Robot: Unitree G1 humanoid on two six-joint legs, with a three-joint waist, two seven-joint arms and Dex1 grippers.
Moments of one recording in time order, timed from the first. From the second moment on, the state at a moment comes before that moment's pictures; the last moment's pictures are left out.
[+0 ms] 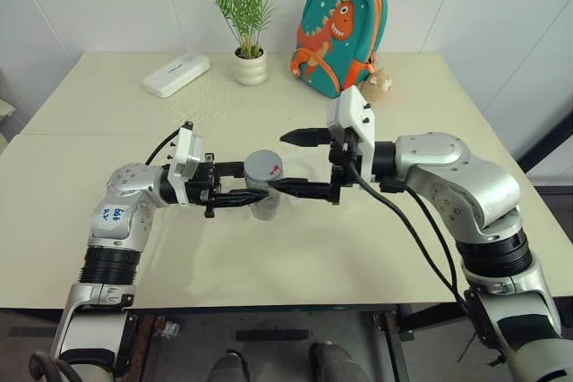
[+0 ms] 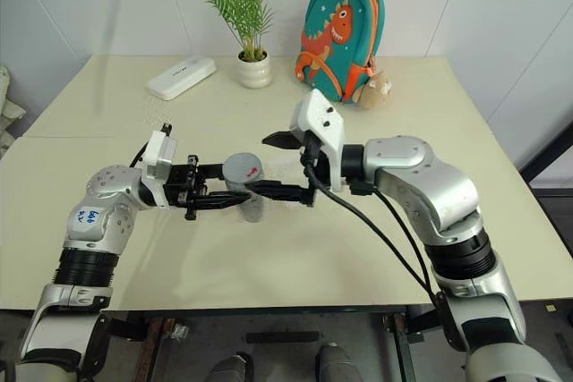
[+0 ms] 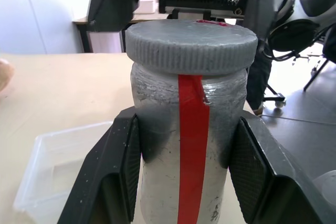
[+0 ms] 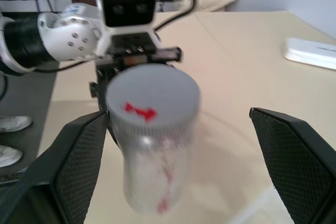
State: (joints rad) left arm -0.67 0.56 0.05 0.22 -0.52 0.20 -1.35; right arm -0.87 -0.55 0.13 -0.28 0.56 0.79 0.86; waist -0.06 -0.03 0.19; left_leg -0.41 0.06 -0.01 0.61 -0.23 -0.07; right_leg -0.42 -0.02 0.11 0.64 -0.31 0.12
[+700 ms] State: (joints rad) left arm -0.70 0.52 0.04 0.26 -0.52 0.19 -1.40; right arm -0.90 -0.35 0.13 -0.33 0.64 0.87 0.70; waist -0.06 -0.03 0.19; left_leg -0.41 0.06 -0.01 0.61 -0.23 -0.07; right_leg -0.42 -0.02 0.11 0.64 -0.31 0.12
